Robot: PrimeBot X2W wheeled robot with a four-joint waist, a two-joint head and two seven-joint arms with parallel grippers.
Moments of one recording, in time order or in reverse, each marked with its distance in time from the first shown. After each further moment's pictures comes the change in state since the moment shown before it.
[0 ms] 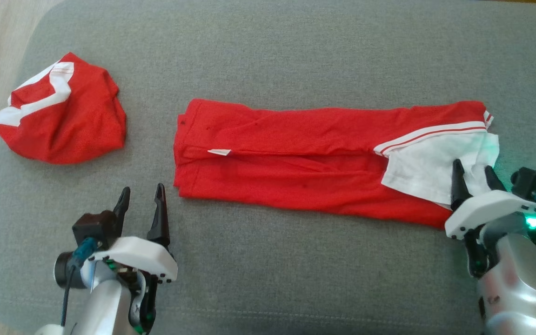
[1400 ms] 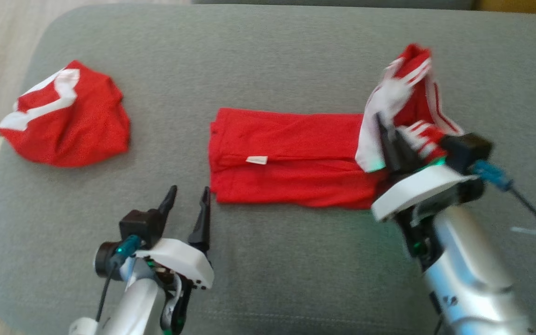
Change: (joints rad) left arm -0.019 -0.004 -0.171 -0.011 -0.033 0.008 0.000; right arm 0.003 0.004 0.434 -0.353 0.279 0.000 -0.041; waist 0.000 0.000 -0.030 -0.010
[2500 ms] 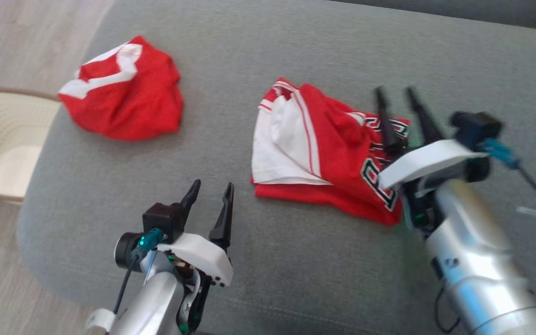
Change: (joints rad) left arm -0.040 0.001 -0.136 -0.006 -0.059 0.037 0.000; right arm -0.153 0.004 0.061 0.228 0.088 0.000 -0.120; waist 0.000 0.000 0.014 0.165
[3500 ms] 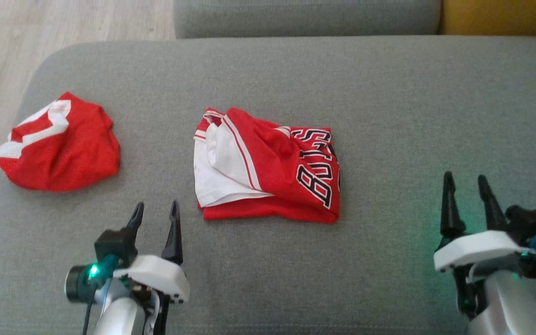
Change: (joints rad) left arm 0.125 -0.001 0.247 -0.036 0.154 0.010 0.000; right arm 0.385 0.021 -0.387 -0.199 -0.319 0.000 -0.003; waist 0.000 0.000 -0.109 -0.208
